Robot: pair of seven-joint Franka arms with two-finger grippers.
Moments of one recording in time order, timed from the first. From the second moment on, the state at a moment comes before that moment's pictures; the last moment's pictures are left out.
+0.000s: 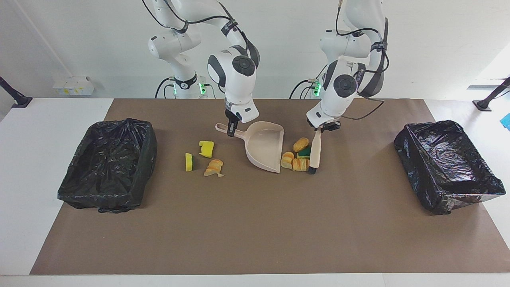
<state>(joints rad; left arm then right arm) -0.56 -0.02 -0.07 -2.28 -0.20 2.06 -0.25 0.61 0.09 -0.03 -2.07 -0.12 2.01 -0.76</state>
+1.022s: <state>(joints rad) -0.50 -0.04 -0.04 -2.01 -0.26 1.81 -0.31 0.61 0.09 -0.03 -2.07 -0.12 2.00 -0.75</state>
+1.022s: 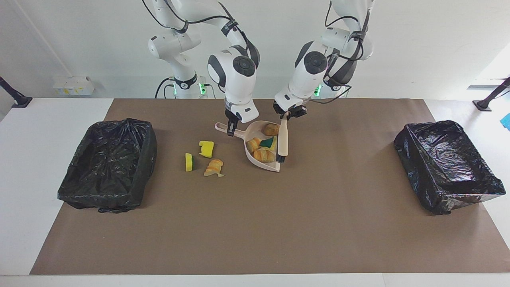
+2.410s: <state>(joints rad) -0.31 -0.06 -0.06 -2.06 -0.16 1.77 -0.37 0.30 -0.01 -0.04 -1.96 0.00 1.92 -0.88</state>
